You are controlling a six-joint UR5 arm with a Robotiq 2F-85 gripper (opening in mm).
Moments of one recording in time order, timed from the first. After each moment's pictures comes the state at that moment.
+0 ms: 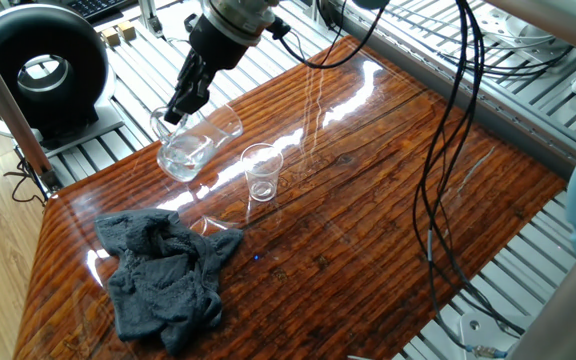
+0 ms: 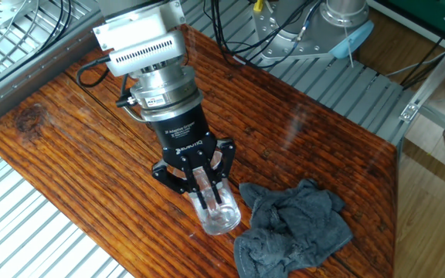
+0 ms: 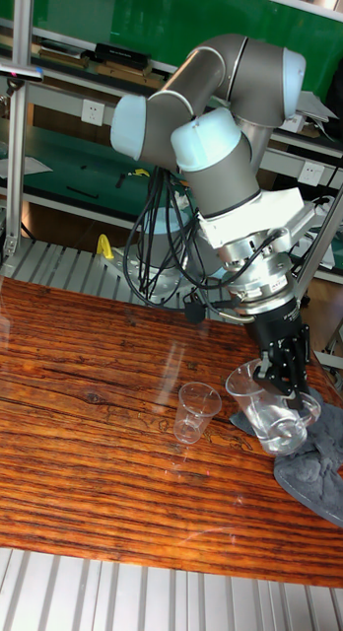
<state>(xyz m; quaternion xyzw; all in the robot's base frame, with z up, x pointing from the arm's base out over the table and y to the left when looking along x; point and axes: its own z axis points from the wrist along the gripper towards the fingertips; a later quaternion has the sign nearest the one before) 0.623 0.211 0.208 -0.42 0.83 0.25 0.26</state>
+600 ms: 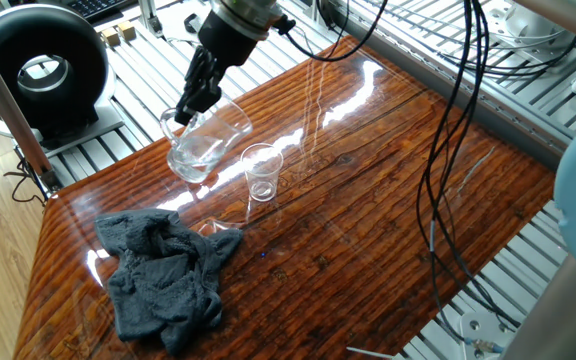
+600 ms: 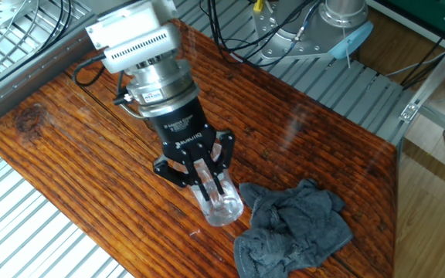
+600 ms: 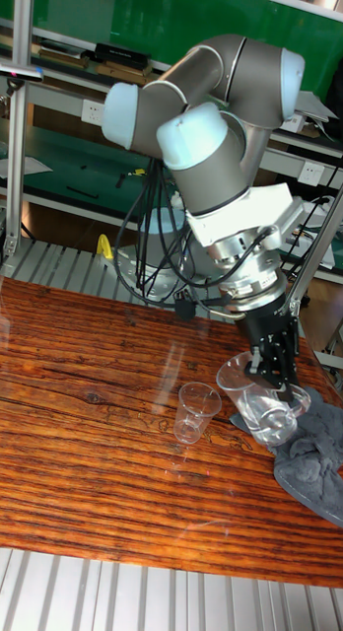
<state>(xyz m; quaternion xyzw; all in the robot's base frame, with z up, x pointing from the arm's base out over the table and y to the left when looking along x) 0.614 0.194 0.208 -0.45 0.82 0.26 0.24</state>
